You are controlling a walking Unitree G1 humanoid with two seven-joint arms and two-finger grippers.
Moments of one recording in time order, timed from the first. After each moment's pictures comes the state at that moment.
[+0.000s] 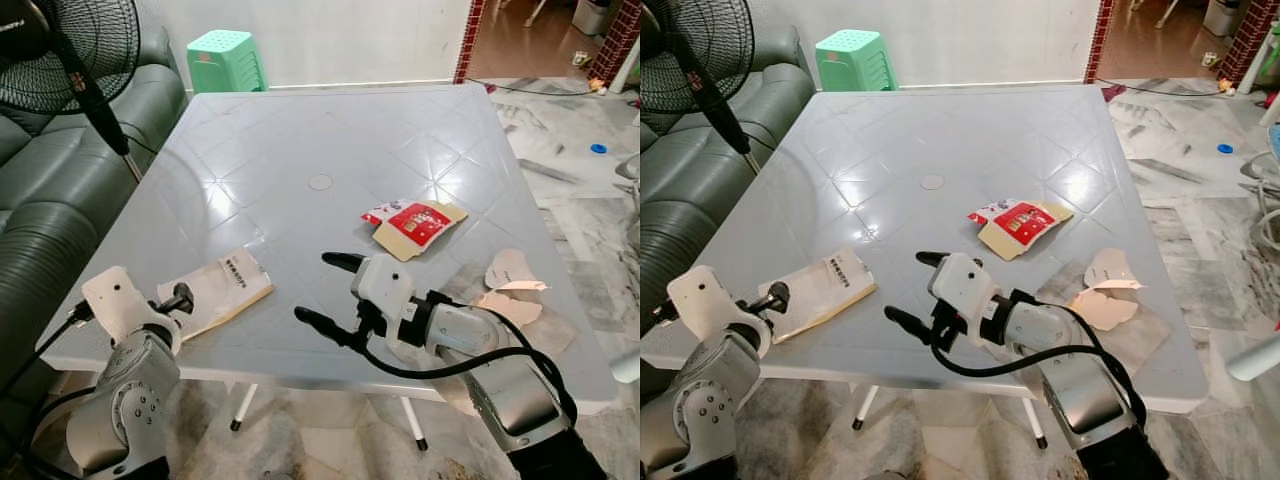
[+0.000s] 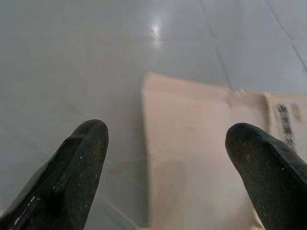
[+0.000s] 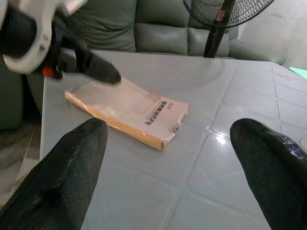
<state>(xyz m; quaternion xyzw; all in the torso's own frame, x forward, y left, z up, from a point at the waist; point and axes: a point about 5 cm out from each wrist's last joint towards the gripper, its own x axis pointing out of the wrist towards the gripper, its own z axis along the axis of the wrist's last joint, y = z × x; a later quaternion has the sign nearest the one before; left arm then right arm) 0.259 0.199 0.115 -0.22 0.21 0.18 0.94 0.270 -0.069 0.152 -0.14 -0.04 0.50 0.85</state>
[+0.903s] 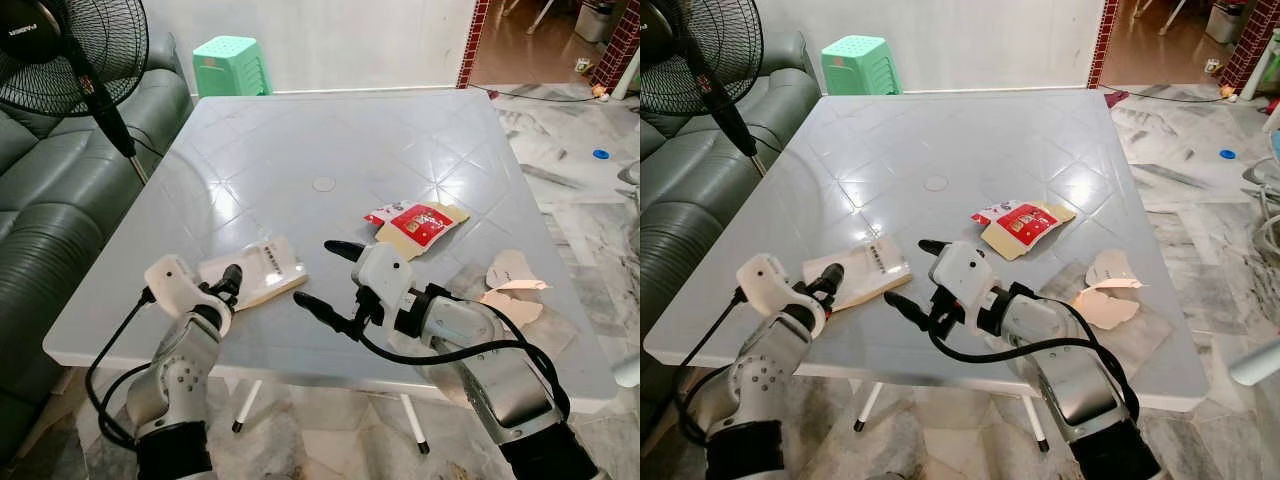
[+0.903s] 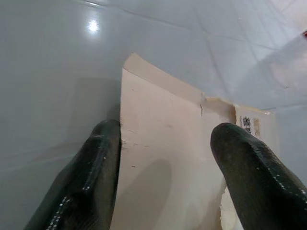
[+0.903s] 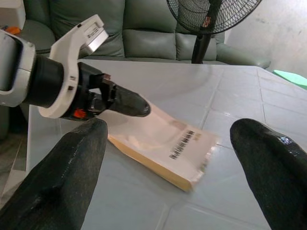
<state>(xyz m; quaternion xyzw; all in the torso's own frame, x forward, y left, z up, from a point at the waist) 0.303 0.159 0.100 -0.33 0.17 0.07 0.92 0.277 -0.070 0.154 -0.13 -0.05 0.48 0.87</state>
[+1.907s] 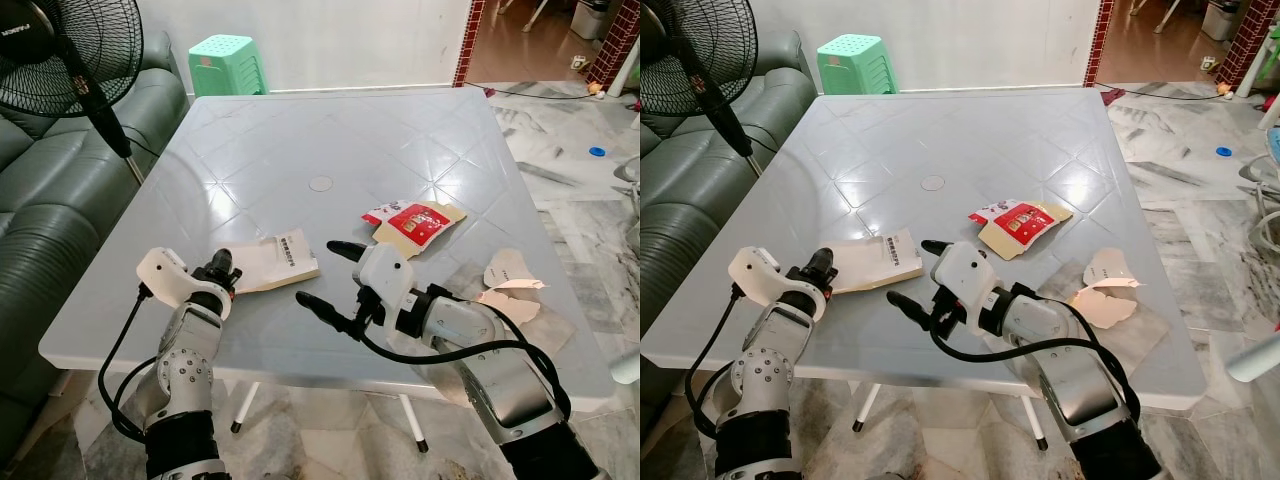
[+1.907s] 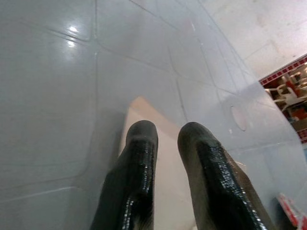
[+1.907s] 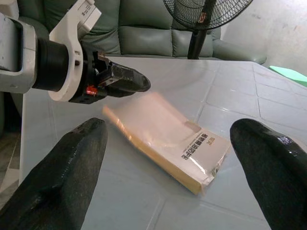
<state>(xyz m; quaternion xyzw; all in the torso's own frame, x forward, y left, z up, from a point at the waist) 0.311 0.165 0.111 -0.41 0.10 0.08 0.90 0.277 -0.072 0.153 -0.14 -0.04 0.48 0.87</state>
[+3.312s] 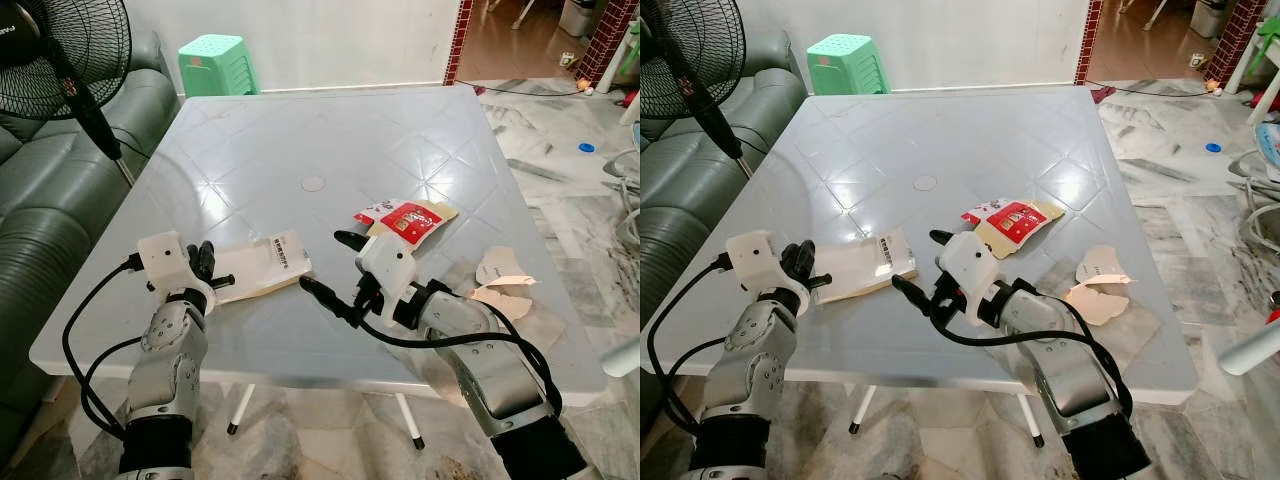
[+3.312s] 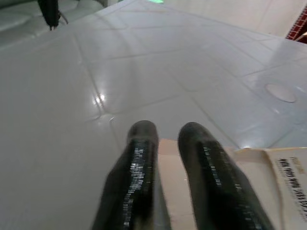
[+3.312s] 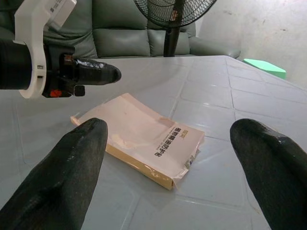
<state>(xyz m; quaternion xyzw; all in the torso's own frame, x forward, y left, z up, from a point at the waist) 0.316 0.190 0.106 -0.14 0.06 0.07 0.99 0.288 -0.072 0.152 -0.12 -0.05 0.44 0.89</state>
